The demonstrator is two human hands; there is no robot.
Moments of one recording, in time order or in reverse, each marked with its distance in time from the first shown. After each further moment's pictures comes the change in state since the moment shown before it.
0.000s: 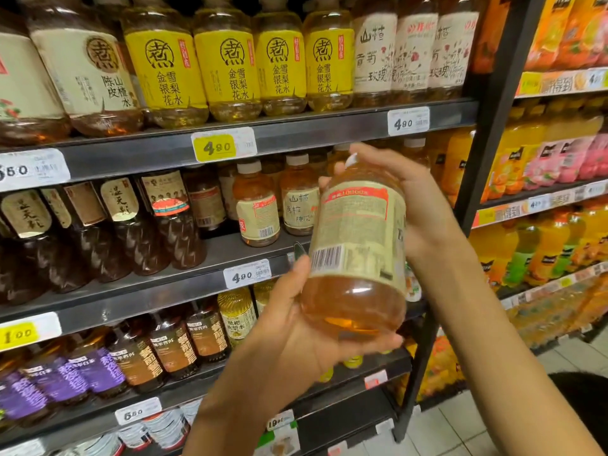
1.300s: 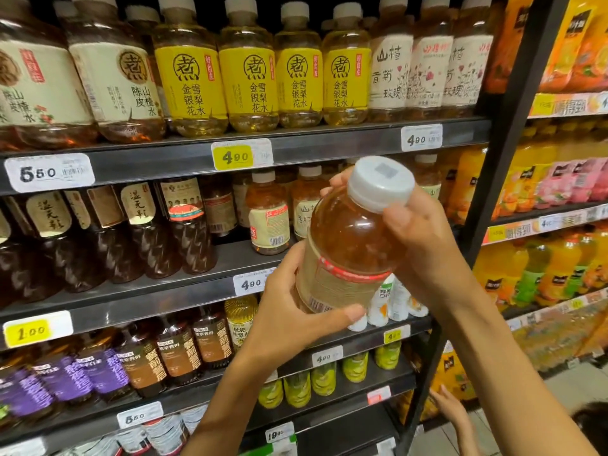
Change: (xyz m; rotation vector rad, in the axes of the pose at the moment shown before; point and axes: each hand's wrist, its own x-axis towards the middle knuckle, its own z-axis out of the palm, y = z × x) left_hand 0.013 0.012 -0.032 1.001 0.202 0.515; right_hand -0.022 0.013 -0.001 -0.571 -0.194 -0.389
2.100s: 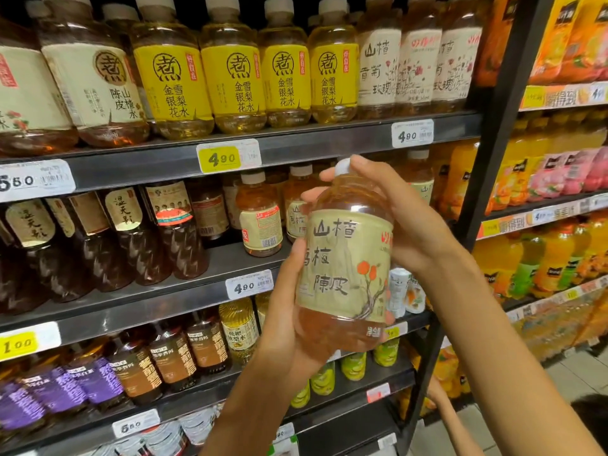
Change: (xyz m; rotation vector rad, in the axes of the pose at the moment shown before) left_hand 0.007 0.010 0.026 -0.954 -0.084 -0.536; right_hand 0.032 0.002 -0.013 0.246 0.056 0.387
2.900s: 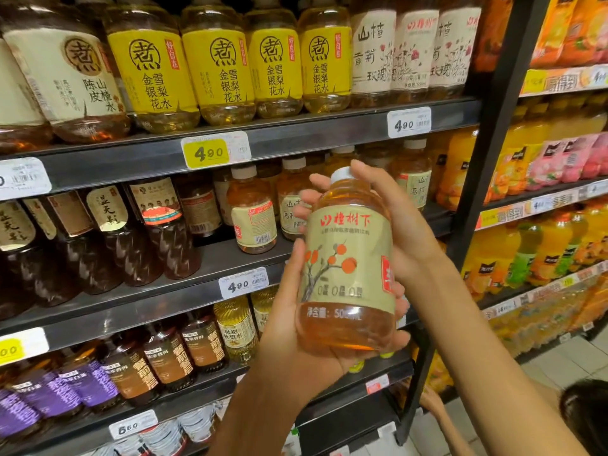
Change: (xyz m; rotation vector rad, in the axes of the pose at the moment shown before) left_hand 0.006 -0.007 -0.004 -0.252 -0.196 -0.211; right_hand 0.004 0.023 -0.008 0.429 -0.015 0.185
